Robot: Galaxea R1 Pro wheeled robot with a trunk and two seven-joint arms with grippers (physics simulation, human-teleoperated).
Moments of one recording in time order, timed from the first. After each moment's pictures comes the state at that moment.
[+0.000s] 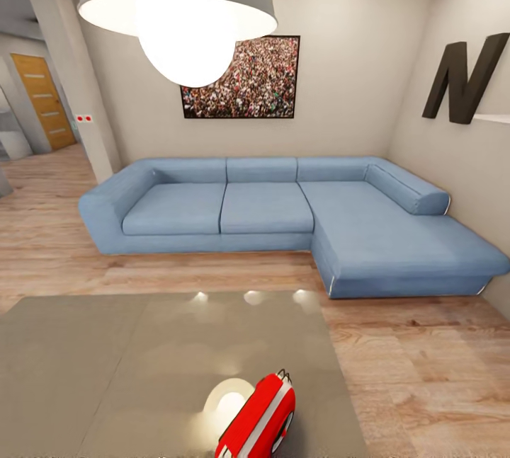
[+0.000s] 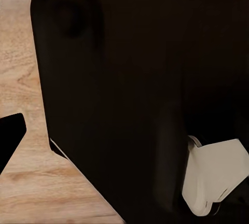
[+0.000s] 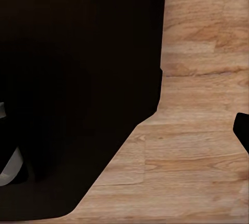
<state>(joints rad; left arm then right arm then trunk) 0.00 -0.06 0.00 -0.10 0.00 -0.01 -0.01 0.00 -0.01 0.00 0.00 0.00 -0.02 -0.01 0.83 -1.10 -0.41</state>
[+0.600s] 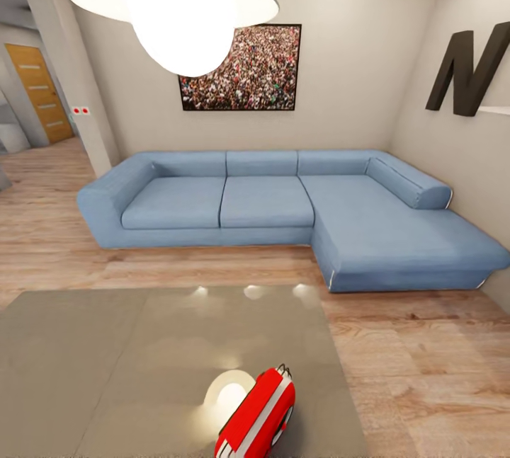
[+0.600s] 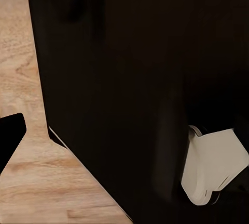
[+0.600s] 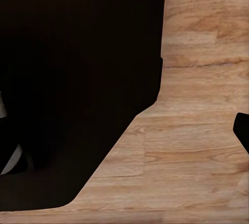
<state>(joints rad) 0.00 -0.06 0.00 -0.10 0.00 -0.01 0.00 0.00 -0.01 0.00 0.00 0.00 -0.02 -0.01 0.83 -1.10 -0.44</state>
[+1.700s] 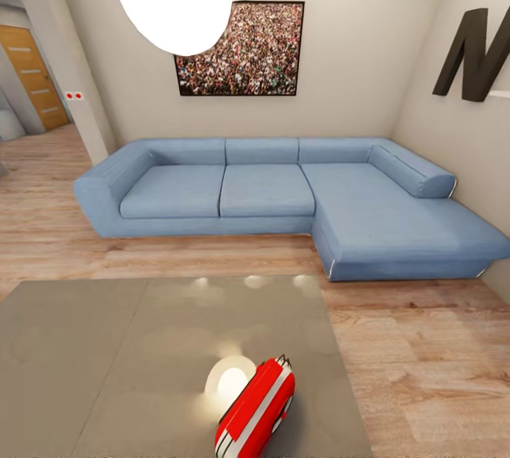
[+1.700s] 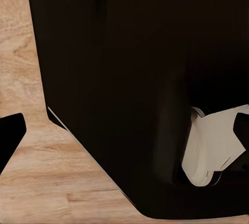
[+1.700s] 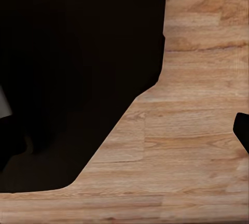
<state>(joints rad) 0.00 -0.06 0.00 -0.10 0.01 -0.01 0.00 0.00 -0.01 0.00 0.00 0.00 -0.02 -0.01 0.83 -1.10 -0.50</state>
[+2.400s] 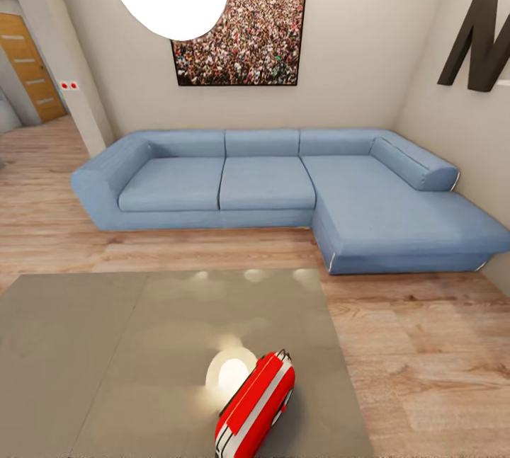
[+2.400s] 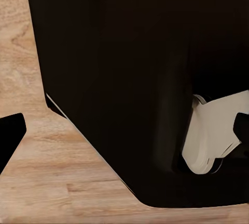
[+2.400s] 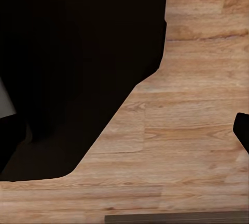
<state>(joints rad) 0.00 -0.06 0.00 -0.10 0.01 -0.01 0.00 0.00 0.00 0.00 0.00 0.00 -0.02 -0.01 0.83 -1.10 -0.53</state>
